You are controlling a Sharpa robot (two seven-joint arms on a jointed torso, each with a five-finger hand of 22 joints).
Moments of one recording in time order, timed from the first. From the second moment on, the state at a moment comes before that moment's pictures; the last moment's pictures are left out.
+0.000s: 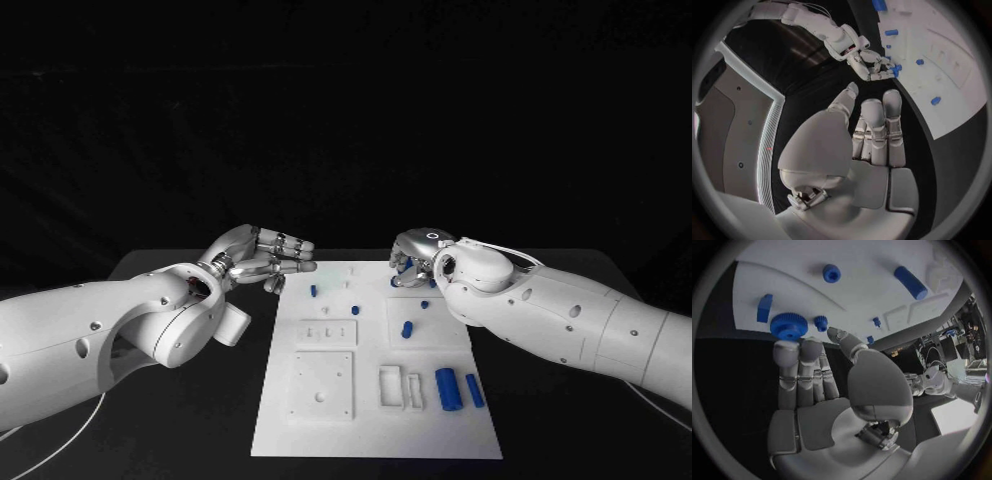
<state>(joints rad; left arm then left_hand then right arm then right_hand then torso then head) 1.43 -0.90 -0.21 1.63 -0.35 -0.38 0.23 1.40 -0.08 0.08 -0.06 0.17 0.98 0.10 0.06 0.07 1.05 0.07 0.06 0.06 1.42 -0.07 1.11 0.37 0.12 1.15 -0.08 1.00 0.67 1.21 -0.59 0.06 1.19 -1.77 -0.19 -0.27 1.16 -0.17 0.46 -0.24 0.42 1.12 0.10 0.06 0.07 1.26 0.05 0.06 0.09 1.45 -0.05 0.89 0.71 0.15 1.46 -0.07 0.91 0.97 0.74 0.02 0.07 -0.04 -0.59</state>
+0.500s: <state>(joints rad) 1.44 -0.90 -0.21 1.63 -0.32 -0.38 0.23 1.40 -0.09 0.08 -0.04 0.17 0.98 0.10 0.06 0.07 1.05 0.07 0.06 0.06 1.40 -0.06 0.94 0.32 0.11 1.12 -0.07 0.87 0.62 1.20 -0.58 0.06 1.18 -1.80 -0.18 -0.27 1.16 -0.17 0.47 -0.24 0.41 1.14 0.10 0.06 0.07 1.27 0.05 0.06 0.09 1.44 -0.06 0.90 0.70 0.15 1.46 -0.07 0.89 0.99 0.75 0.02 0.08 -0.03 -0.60</state>
